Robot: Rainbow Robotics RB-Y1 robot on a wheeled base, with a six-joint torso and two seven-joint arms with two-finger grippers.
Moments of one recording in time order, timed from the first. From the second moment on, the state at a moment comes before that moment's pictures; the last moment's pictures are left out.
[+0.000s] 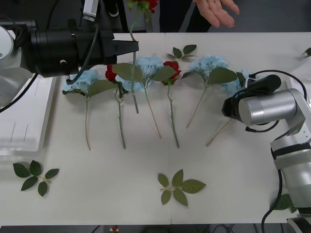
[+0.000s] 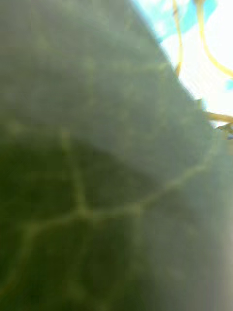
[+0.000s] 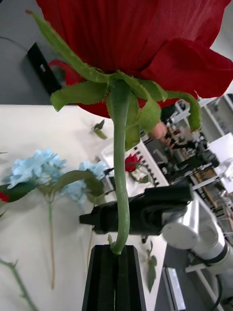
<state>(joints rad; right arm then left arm) -0.40 -0.30 0.06 -1.46 -0.15 1.17 1.08 -0.61 0.75 -0.29 -1.64 1.96 0.83 -1.95</state>
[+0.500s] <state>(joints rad) -0.40 -0.32 0.07 -1.55 -0.22 1.30 1.09 -0.60 0.70 -0.29 -1.56 2.11 0.83 -2.24</state>
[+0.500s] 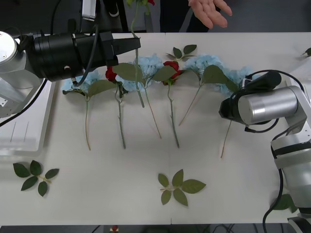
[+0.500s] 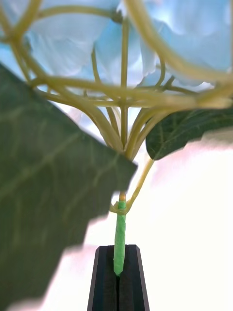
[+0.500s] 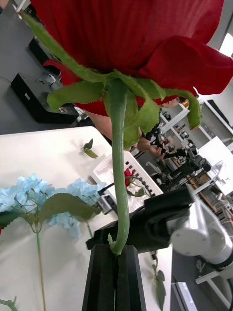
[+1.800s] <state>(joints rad) -0.40 -0.35 -0.12 -2.51 -0.44 1.24 1.24 -0.60 0.70 -0.29 -1.56 2.12 0.83 -2.24</state>
